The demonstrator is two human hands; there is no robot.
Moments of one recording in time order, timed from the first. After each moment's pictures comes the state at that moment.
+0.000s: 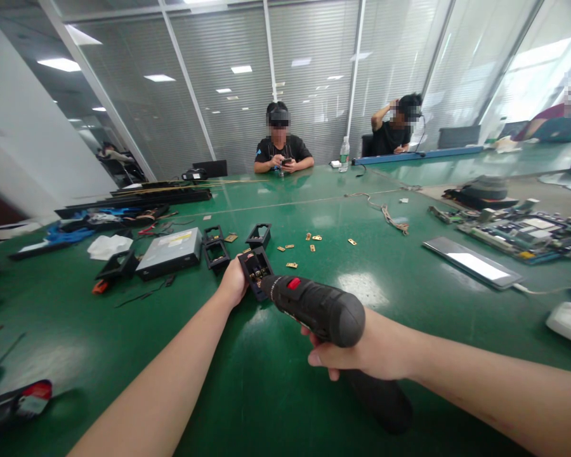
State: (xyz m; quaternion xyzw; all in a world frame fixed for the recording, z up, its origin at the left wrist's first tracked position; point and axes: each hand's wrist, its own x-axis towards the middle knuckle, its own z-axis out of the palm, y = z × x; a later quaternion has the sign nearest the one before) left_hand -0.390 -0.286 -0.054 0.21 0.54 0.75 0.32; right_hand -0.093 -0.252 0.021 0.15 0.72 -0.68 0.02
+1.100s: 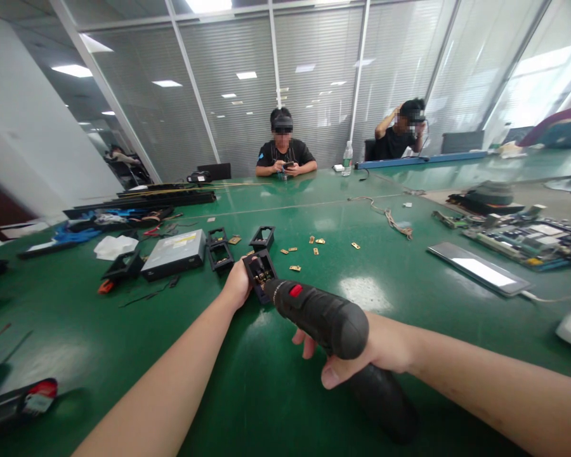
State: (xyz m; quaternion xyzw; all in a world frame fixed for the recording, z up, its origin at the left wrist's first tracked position) left_hand -0.393 -0.286 -0.058 0.22 0.55 0.74 0.32; right_hand -0.101 -0.240 0.018 0.10 0.69 -0.72 0.05
